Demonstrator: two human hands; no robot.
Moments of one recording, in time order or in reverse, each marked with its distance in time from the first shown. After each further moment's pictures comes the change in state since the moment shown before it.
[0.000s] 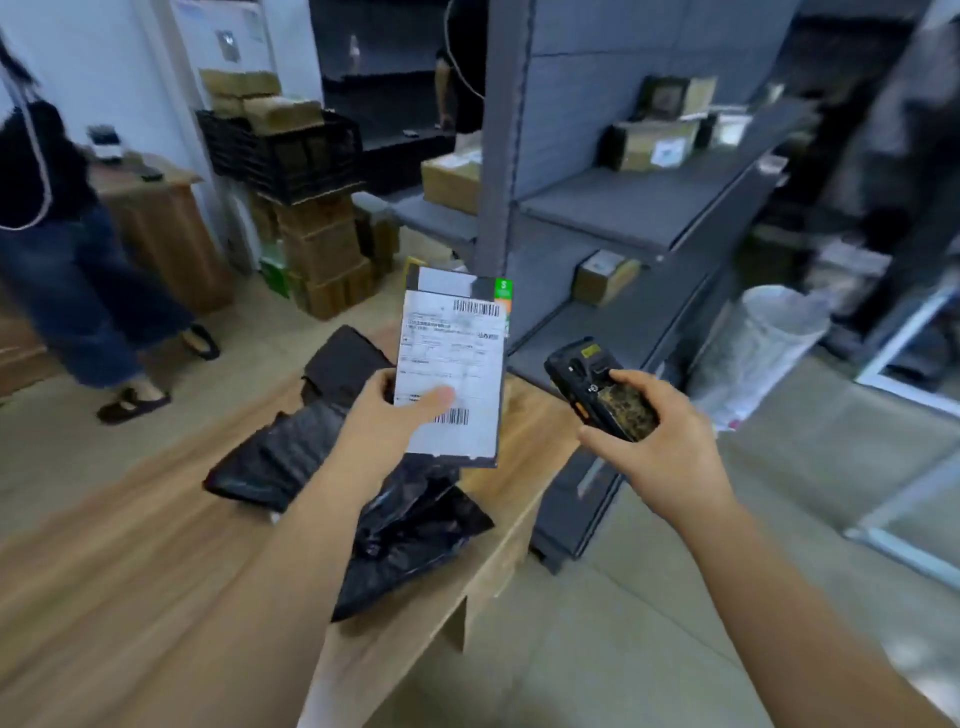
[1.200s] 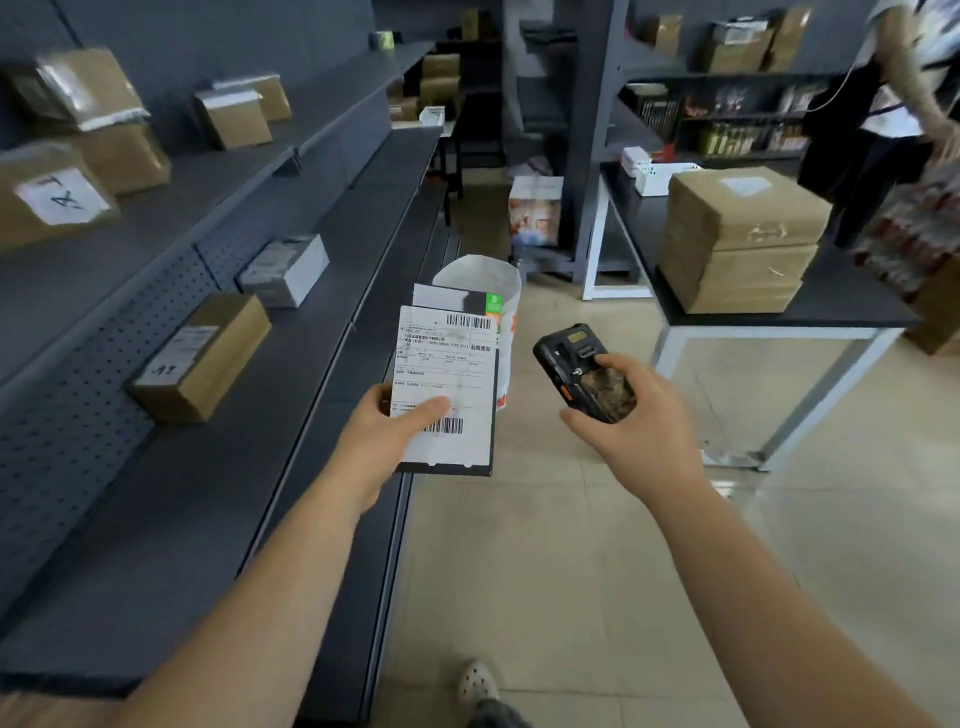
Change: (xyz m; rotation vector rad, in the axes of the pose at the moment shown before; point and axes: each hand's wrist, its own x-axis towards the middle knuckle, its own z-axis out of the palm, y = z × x) left_hand 0.228 0.002 0.688 0.129 -0.574 -0.047; right_hand 0.231 0.438 -0.374 -0.150 0.519 0.386
